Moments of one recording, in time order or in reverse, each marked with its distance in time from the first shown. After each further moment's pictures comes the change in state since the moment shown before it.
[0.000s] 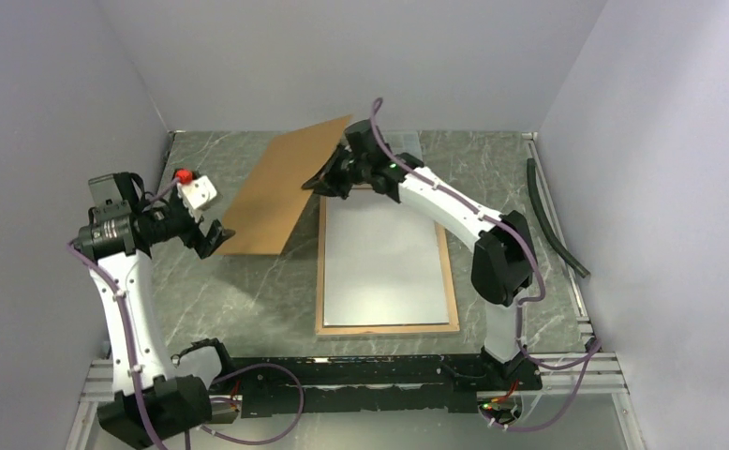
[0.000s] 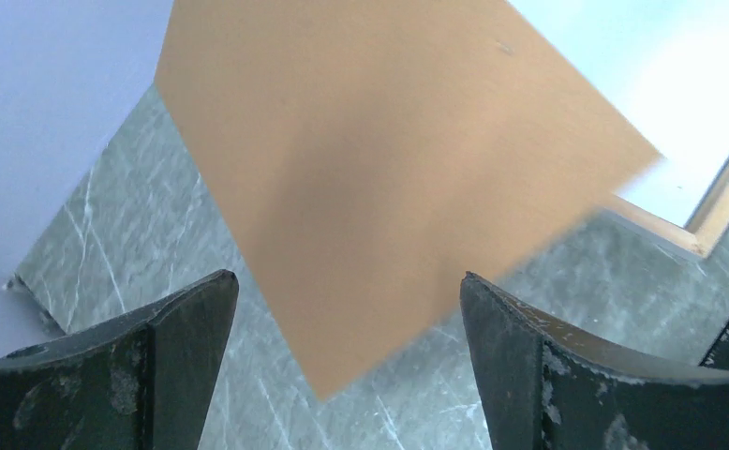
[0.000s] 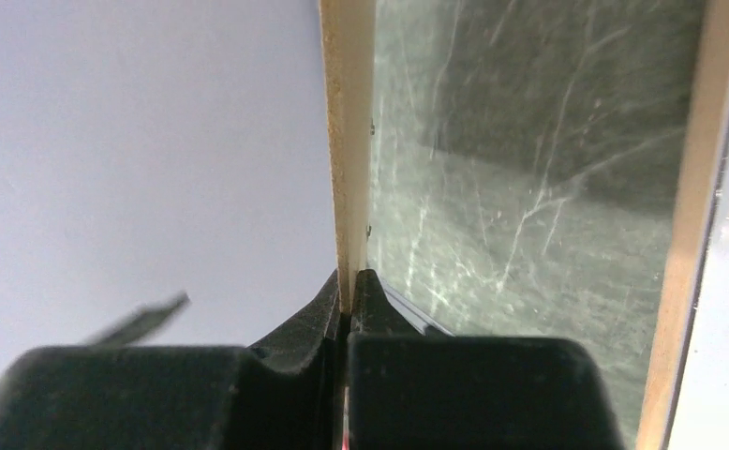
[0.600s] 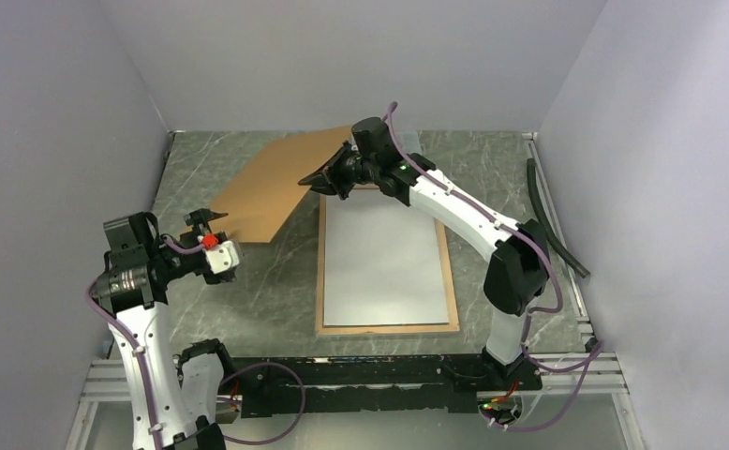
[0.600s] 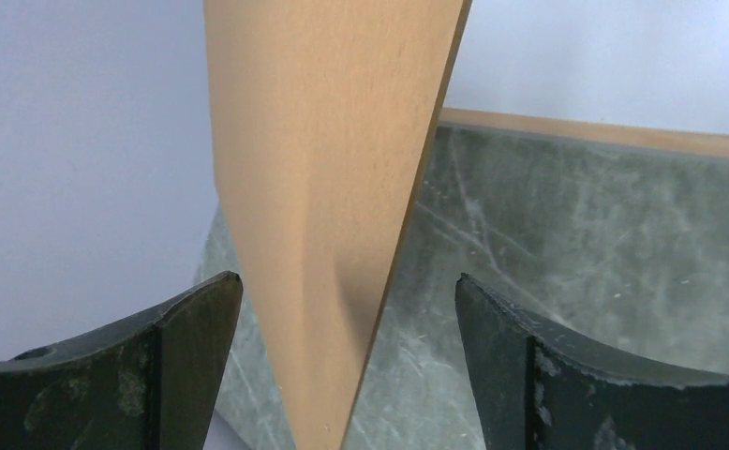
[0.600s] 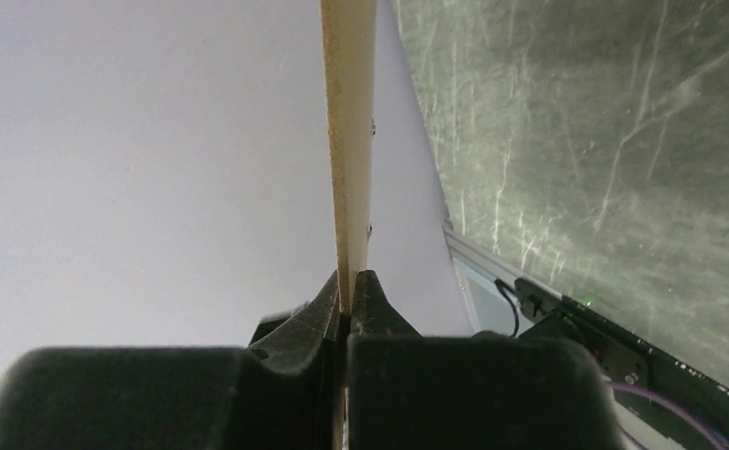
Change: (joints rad) left arm -0.021 -0.296 -0.204 -0.061 0.091 0.413; right arm -0.032 -0.094 -0.034 -0.008 -0.040 0.247
